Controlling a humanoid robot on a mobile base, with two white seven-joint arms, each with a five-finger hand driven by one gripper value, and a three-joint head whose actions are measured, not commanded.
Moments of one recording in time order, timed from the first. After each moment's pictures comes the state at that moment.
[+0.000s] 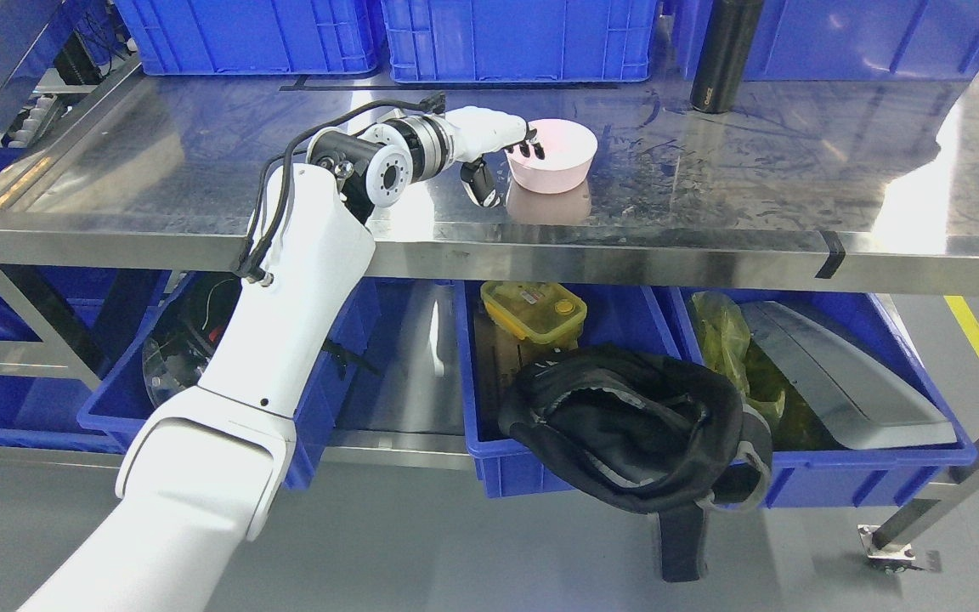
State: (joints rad) left arm -0.91 0.04 -0.38 -1.05 -0.99 -0.13 -0.77; right arm 0.00 0.00 0.05 0.00 0.05 -0.08 -0.03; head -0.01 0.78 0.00
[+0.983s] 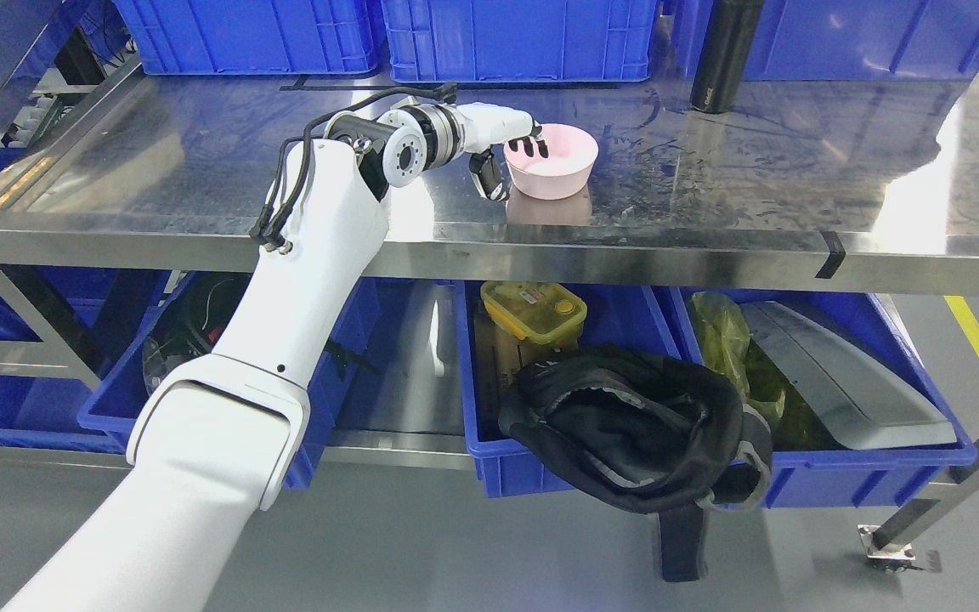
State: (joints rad) left arm -1.00 0.01 -0.39 -0.87 -0.97 -0.17 -0.74; right arm 0.00 0.00 0.05 0.00 0.05 -0.08 -0.03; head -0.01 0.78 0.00
